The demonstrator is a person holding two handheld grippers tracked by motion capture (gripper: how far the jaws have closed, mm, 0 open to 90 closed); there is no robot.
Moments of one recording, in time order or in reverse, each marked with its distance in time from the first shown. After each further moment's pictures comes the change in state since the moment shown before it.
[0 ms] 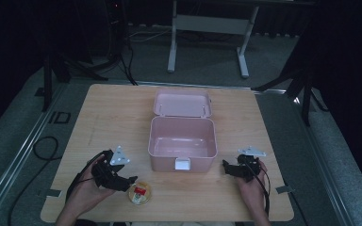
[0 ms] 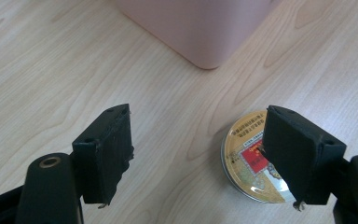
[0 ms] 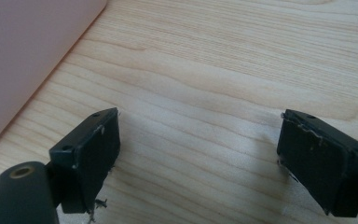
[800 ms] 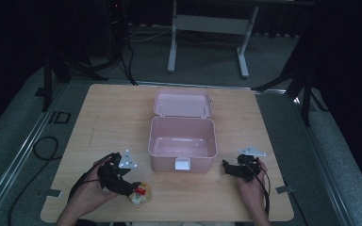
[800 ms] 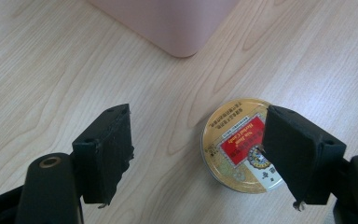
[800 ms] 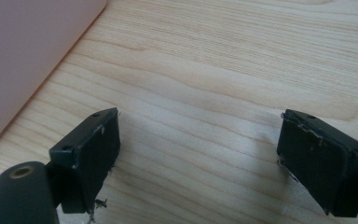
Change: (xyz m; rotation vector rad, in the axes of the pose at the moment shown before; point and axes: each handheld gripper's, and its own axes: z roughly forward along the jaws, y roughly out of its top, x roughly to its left) left arm -0.011 0.008 0.007 0.070 -0.042 0.071; right arm 0.000 0.000 0.000 -0.001 0.000 0.000
